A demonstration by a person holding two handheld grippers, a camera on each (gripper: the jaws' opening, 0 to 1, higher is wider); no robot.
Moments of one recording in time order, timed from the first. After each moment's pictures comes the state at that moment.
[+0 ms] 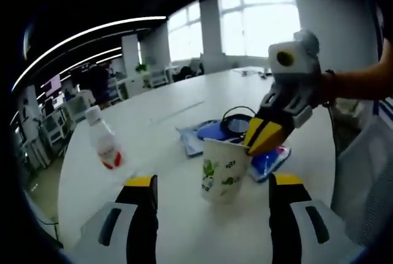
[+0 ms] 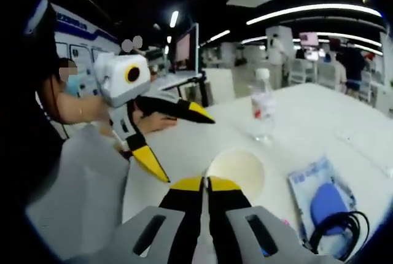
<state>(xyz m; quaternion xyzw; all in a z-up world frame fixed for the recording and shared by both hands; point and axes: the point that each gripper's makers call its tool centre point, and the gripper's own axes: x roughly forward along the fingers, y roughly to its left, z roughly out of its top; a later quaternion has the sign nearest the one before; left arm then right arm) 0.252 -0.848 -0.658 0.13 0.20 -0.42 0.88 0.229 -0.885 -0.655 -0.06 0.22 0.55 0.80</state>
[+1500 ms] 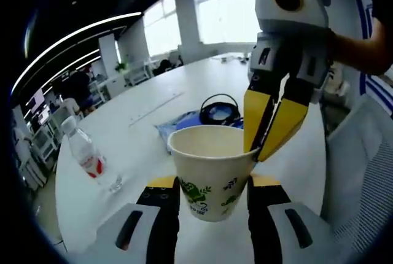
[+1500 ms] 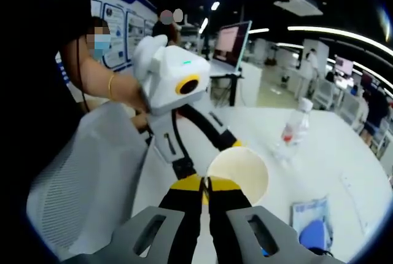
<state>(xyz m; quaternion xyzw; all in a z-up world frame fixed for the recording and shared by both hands) 0.233 -0.867 -0.672 0.18 0.22 -0.47 0.84 0.192 -0.858 -0.631 -0.18 0.19 0.61 0.75</state>
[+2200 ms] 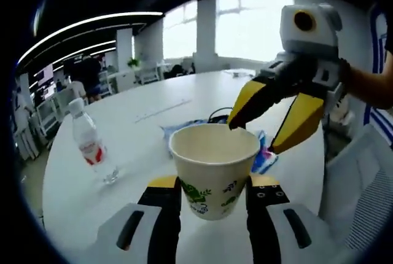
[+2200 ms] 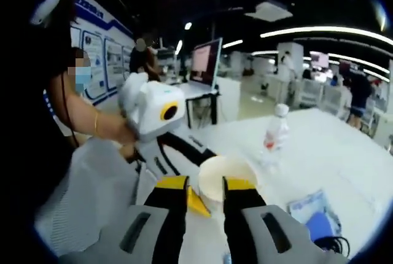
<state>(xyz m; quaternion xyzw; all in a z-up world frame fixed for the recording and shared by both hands) 0.243 -0.863 -0.665 0.09 0.21 -0.44 0.87 0.216 -0.867 -0.601 -0.06 0.16 0.55 0.82</state>
